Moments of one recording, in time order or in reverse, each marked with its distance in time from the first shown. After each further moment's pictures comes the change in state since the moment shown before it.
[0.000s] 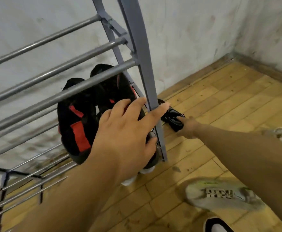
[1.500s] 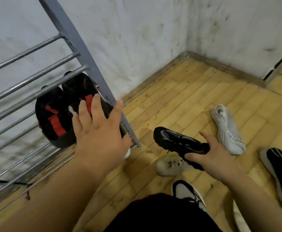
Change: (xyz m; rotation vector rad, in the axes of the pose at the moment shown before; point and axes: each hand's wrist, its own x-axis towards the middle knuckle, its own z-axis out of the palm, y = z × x) left_hand -0.043 0.070 -0.038 -0.001 -0.167 -0.212; right_hand -0.304 0.112 0.044 0.706 0.369 0.082
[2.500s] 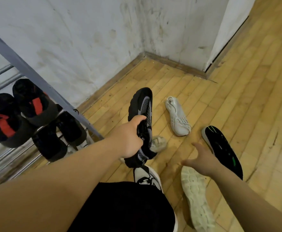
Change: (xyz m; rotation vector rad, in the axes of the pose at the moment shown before) left_hand -0.028 0.171 0.022 -0.491 -0.541 0.253; right_hand -0.057 0.137 -0.098 -0.221 -0.065 0.247
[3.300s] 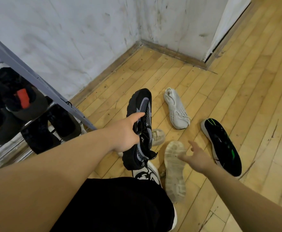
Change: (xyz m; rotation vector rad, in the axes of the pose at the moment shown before) left_hand 0.019 -0.022 -0.002 -0.115 -0.141 0.005; right_hand 0.042 0.031 0.048 0.195 0.024 0.092
